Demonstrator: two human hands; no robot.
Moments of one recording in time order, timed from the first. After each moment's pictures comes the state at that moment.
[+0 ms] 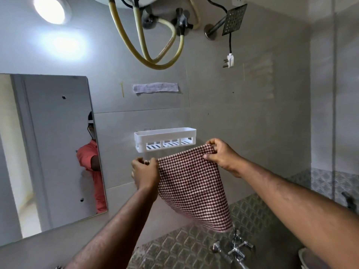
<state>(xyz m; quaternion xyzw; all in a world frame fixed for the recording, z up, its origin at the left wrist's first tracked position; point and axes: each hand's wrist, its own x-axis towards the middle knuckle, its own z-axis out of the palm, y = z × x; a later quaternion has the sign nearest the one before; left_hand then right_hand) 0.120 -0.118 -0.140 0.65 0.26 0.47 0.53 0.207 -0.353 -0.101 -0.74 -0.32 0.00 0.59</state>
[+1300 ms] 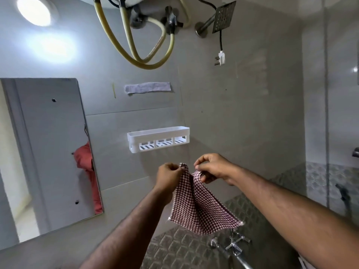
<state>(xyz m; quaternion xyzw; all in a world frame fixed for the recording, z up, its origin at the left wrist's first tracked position) 0.137 -0.177 -0.160 0.73 0.10 0.27 0.61 0.197 -0.354 -0.130 -0.77 -0.27 0.08 0.57</state>
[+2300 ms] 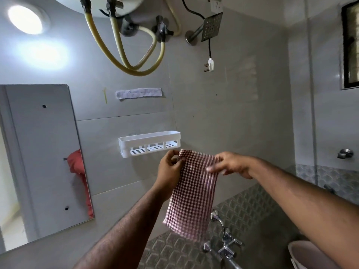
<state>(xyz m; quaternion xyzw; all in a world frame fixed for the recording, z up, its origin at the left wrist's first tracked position) 0.117 -0.225 -0.125 0.69 -0.07 0.26 0.67 0.218 -0.437 -0.109 -0.80 -0.32 0.11 0.49</state>
